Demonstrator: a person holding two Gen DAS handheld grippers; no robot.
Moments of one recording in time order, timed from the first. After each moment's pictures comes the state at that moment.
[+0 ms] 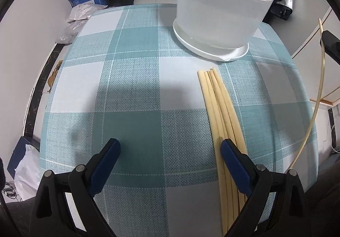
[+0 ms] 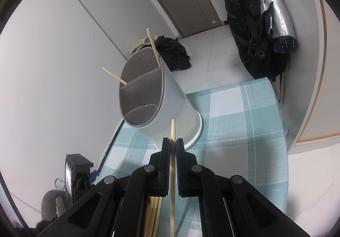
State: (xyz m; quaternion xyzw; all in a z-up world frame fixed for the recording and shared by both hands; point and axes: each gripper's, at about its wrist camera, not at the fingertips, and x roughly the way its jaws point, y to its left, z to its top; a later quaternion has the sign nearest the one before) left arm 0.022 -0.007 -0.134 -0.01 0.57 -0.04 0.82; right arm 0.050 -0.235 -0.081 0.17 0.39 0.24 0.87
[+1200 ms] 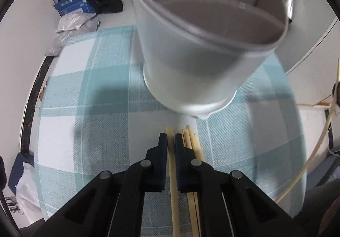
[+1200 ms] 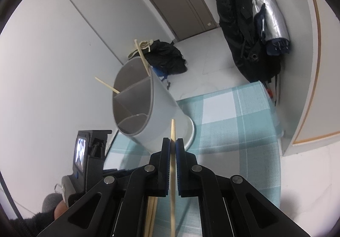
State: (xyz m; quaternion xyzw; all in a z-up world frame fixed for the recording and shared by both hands) left arm 0.064 -0.027 -0.123 -0.01 0.56 -0.06 0.83; right arm 0.054 -0.243 -0.076 0.18 0.38 0.23 0.88
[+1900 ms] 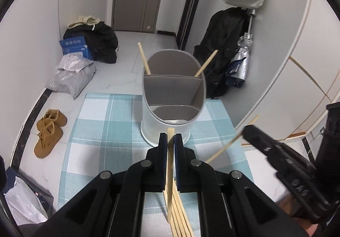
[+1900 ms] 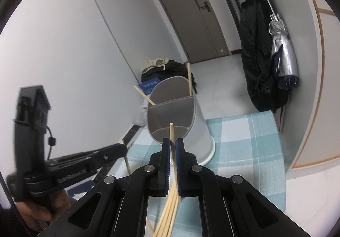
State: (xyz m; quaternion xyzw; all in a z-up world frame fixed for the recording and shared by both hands) left arm 0.013 -0.011 -0.016 -0.07 0.39 -0.11 0.91; right arm 0.007 -0.208 -0.042 0.13 0.30 0.24 0.92
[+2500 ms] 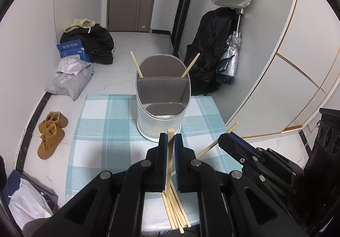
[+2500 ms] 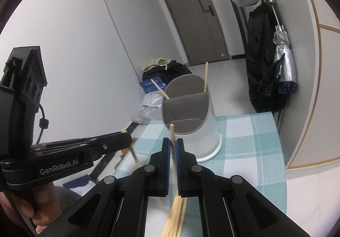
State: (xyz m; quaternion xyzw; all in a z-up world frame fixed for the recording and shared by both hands) left arm -0.007 -0.017 0.015 -0.05 0.40 -0.12 0.91; right arm -0.023 -0.188 -0.029 0.11 0.29 0.24 0.92
